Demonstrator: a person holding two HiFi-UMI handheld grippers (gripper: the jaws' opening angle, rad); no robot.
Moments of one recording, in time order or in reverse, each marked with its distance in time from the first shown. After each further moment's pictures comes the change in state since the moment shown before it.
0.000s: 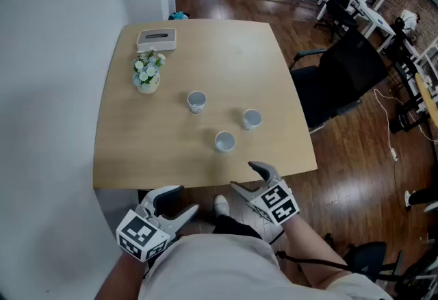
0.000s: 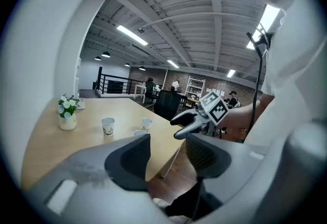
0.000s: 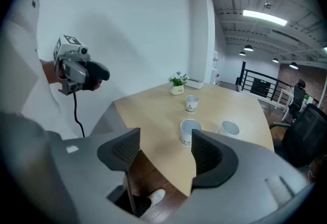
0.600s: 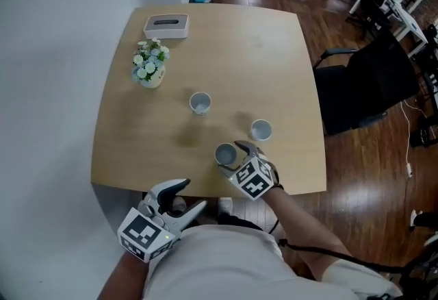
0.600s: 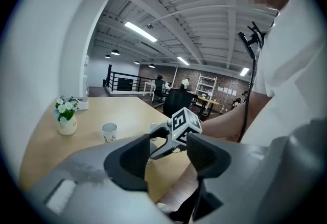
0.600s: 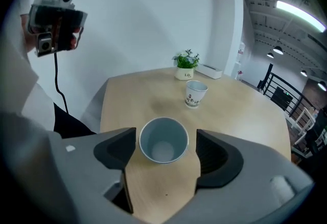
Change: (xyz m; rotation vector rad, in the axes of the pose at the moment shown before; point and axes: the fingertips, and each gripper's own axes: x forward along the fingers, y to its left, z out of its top) left arm 0.092 0.042 0.051 -0.033 0.019 0.078; right arm 0.142 -0.096 -0.007 -0.203 0.154 0.123
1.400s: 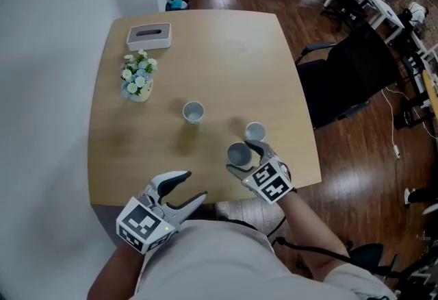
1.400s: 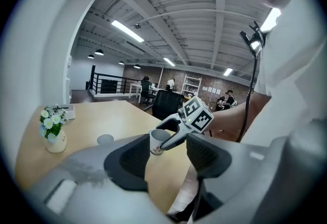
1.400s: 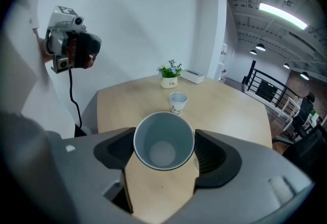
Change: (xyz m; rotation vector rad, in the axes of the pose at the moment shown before) left arm -0.002 0.038 0.028 0.089 0.000 -0.164; right arm -0.060 -0.025 0.036 0.126 -0.035 -0.119
